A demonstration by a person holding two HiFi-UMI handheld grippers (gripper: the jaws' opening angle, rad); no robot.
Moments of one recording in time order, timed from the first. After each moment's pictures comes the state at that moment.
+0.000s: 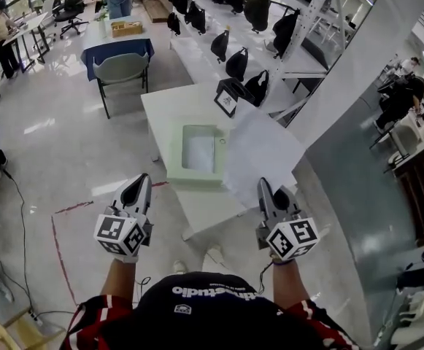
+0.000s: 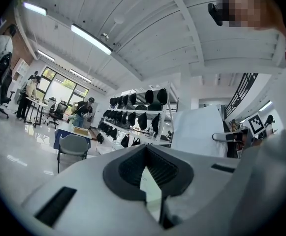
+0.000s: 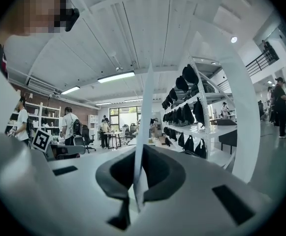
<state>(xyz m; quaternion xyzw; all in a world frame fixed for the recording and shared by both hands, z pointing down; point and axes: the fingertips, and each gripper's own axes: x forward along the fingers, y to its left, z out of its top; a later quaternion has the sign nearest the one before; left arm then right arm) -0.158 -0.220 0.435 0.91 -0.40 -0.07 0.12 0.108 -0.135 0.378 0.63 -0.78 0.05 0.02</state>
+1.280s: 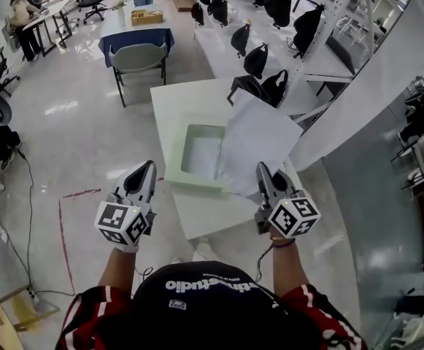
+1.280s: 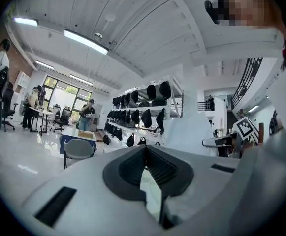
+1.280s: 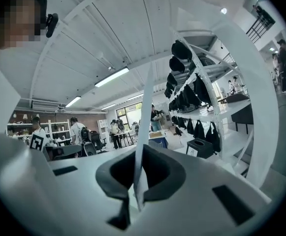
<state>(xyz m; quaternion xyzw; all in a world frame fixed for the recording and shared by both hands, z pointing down) -0.095 -0.266 0.427 0.89 -0.44 -0.03 0.09 0.176 -0.241 0.423 0.57 -0.81 0.14 -0.02</state>
